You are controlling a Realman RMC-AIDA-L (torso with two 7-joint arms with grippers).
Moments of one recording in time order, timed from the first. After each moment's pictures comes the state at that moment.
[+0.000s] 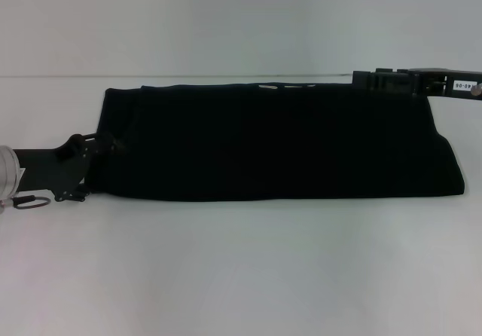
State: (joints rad) left arm -0.68 -1.98 0.43 0.49 2.41 1.12 -2.82; right arm 0.80 1.93 -0.45 -0.49 -2.14 -1.36 1.83
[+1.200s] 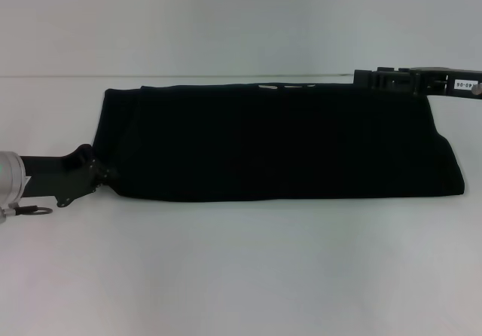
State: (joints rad) left arm -0.68 -1.98 0.47 0.49 2.41 1.13 -2.74; right arm 0.80 1.93 -0.45 -0.49 -2.14 -1.36 1.83
